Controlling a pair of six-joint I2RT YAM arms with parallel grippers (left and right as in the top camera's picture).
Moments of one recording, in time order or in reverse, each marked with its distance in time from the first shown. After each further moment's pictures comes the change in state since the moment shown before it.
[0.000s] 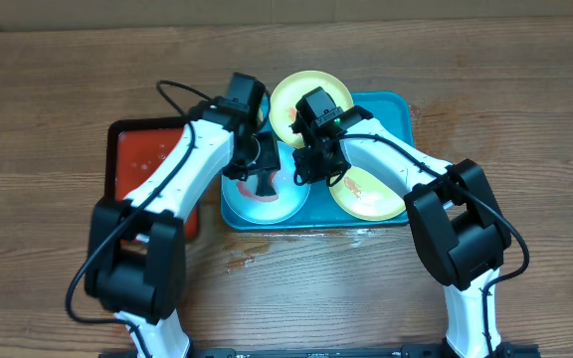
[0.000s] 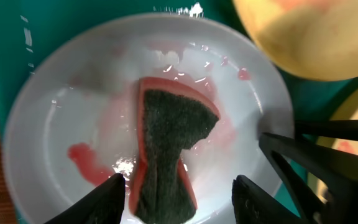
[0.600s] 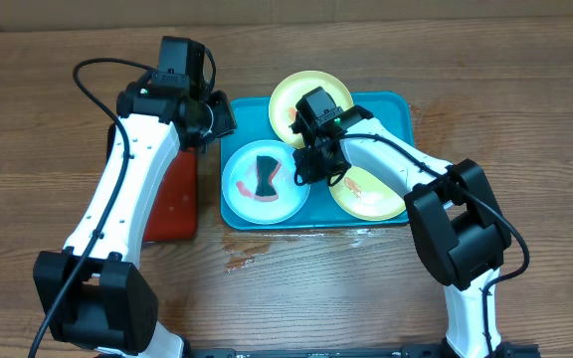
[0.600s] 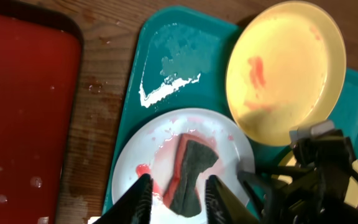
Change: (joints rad) left arm 0.166 -0.182 0.125 -0.081 -0.026 -0.015; right arm 0.000 0.000 0.002 -0.005 0.005 -0.014
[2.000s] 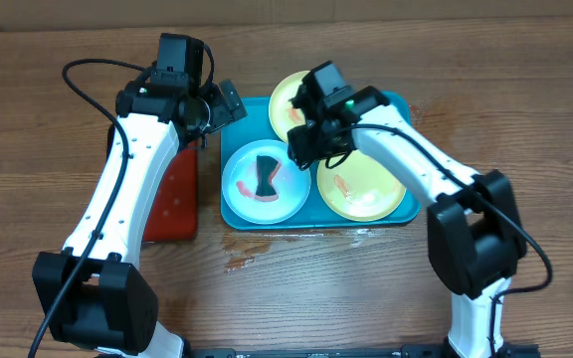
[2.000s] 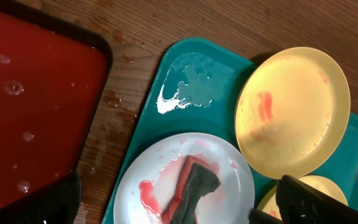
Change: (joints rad) left arm 0.003 0.000 0.015 0.029 -0.095 -0.121; right arm -0.017 -0.061 0.098 -0.046 -0.071 0.024
